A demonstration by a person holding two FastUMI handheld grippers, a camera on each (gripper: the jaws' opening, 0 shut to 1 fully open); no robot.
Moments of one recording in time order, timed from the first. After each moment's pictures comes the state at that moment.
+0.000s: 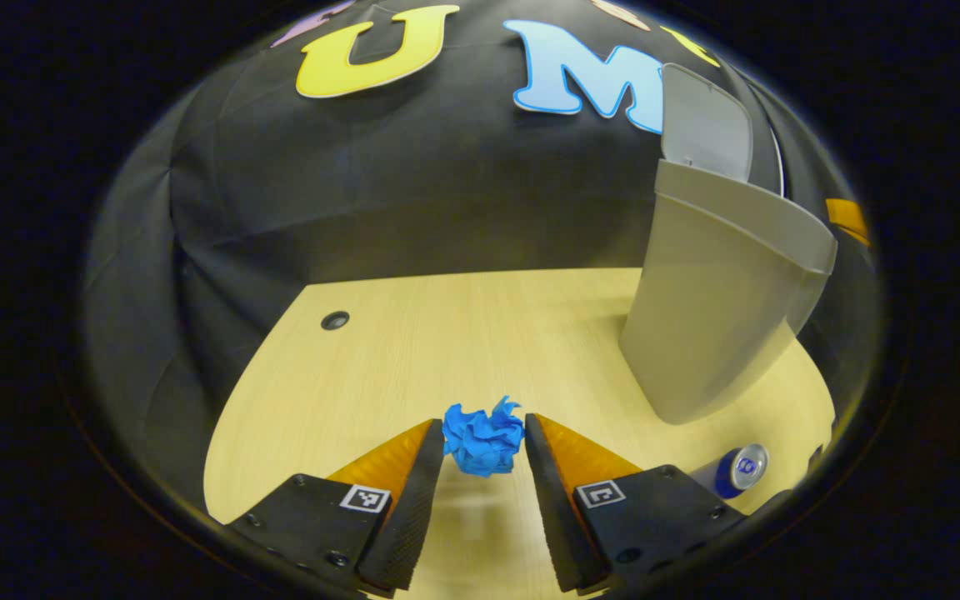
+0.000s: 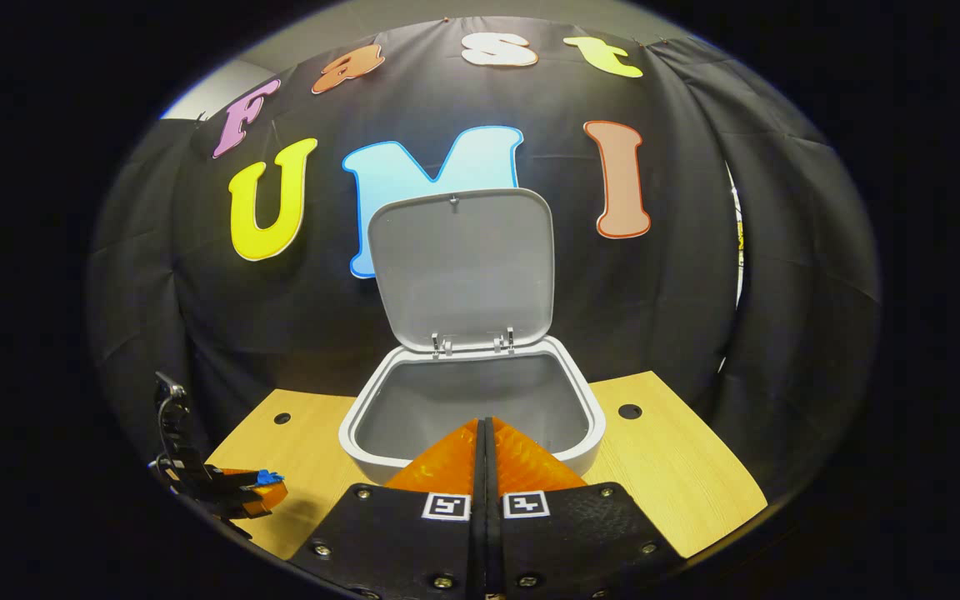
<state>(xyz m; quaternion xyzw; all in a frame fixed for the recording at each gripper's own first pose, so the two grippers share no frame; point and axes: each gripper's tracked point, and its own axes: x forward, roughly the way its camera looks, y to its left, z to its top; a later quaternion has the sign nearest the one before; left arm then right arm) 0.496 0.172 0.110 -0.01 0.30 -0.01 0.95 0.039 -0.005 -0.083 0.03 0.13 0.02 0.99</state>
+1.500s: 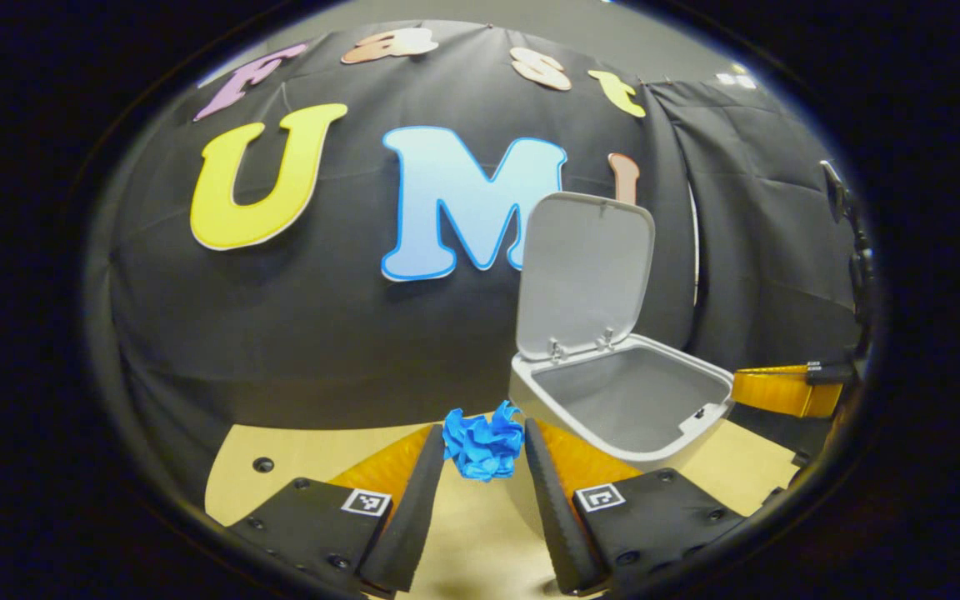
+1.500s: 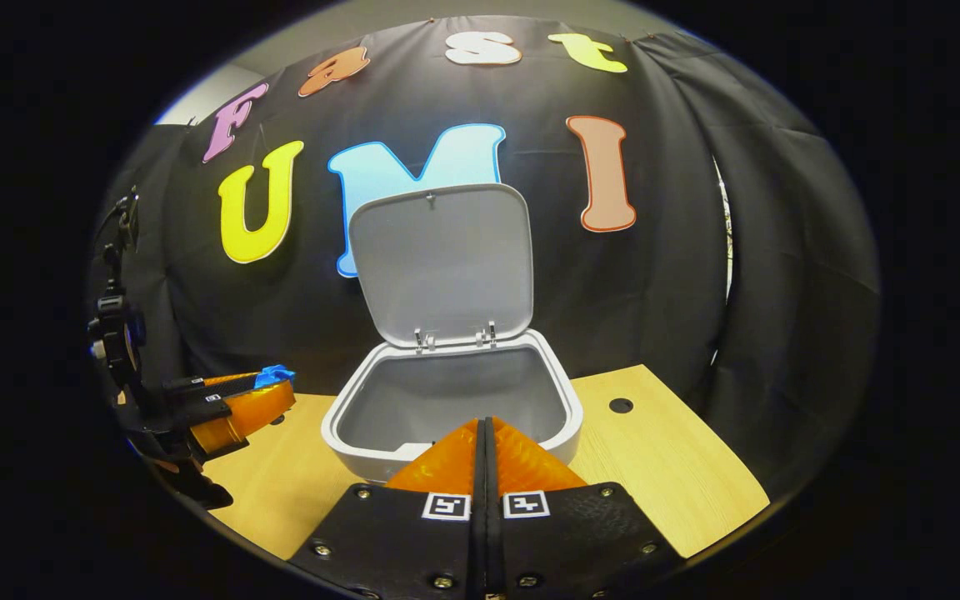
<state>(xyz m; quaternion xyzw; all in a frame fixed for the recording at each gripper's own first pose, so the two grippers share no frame) 0.568 0.017 0.306 0.01 0.12 -0.16 0.98 0.034 -0.025 -0.089 0.04 0.13 0.01 0.99</state>
